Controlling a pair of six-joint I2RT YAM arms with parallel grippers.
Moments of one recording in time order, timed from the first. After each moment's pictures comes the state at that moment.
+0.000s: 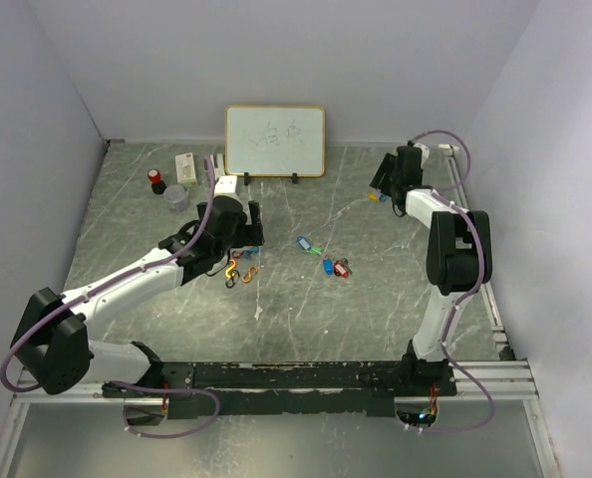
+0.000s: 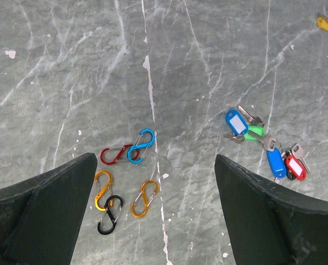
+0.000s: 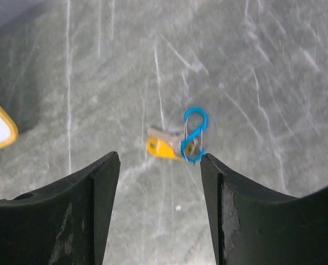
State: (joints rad) left arm -0.71 1.31 0.91 -0.16 -0.40 -0.50; right arm 0.04 1.97 1.32 0.06 0.11 0.41
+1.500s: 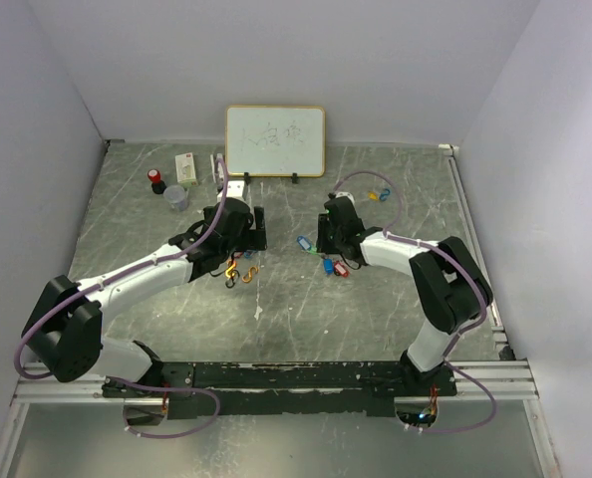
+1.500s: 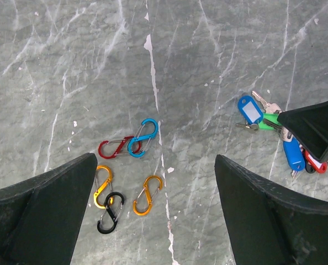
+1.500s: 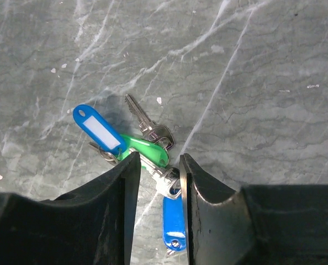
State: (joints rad) left arm -0.71 1.39 0.91 -0.16 -0.38 -0.49; right arm 0.52 1.70 0.90 -0.01 0.11 0.42
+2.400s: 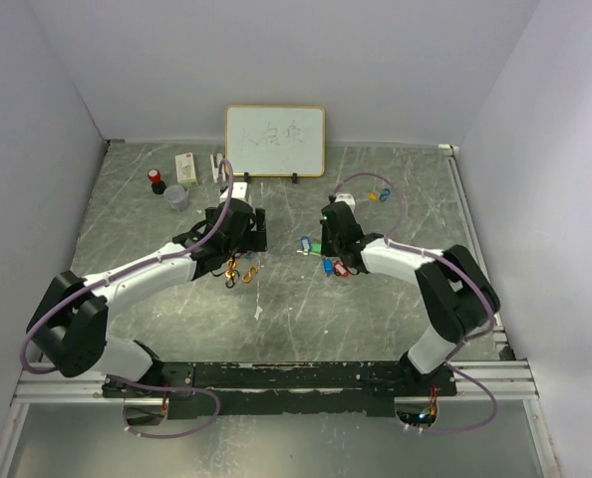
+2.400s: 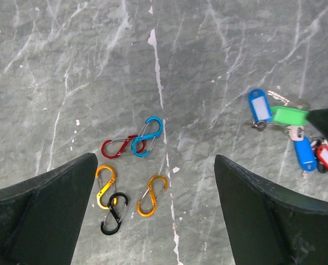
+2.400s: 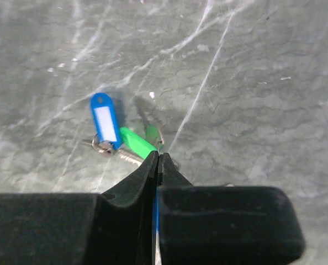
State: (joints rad) left arm -0.71 1.41 0.91 -0.16 -0.38 -0.48; right arm 0.54 1.69 0.87 0.01 0.20 0.42
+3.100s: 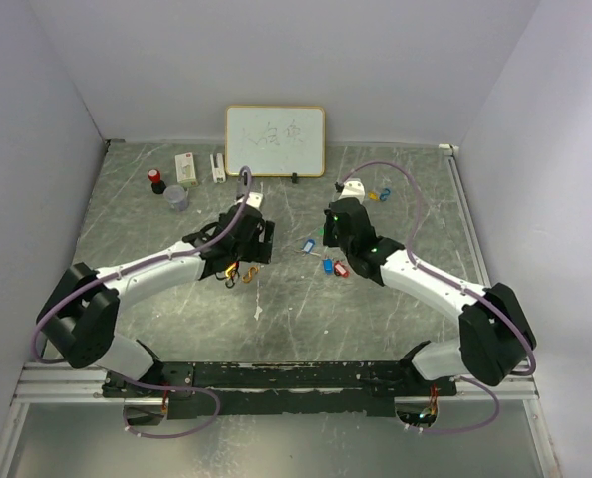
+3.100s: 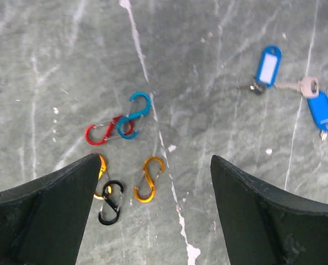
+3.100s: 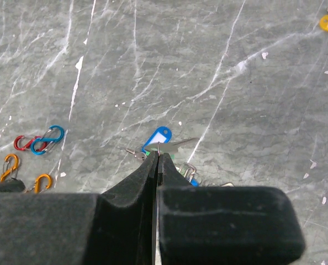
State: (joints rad) left arm -0.73 1.48 0.94 -0.22 -0.32 -0.40; right arm 0.63 1.36 0.84 -0.01 0.33 0.37
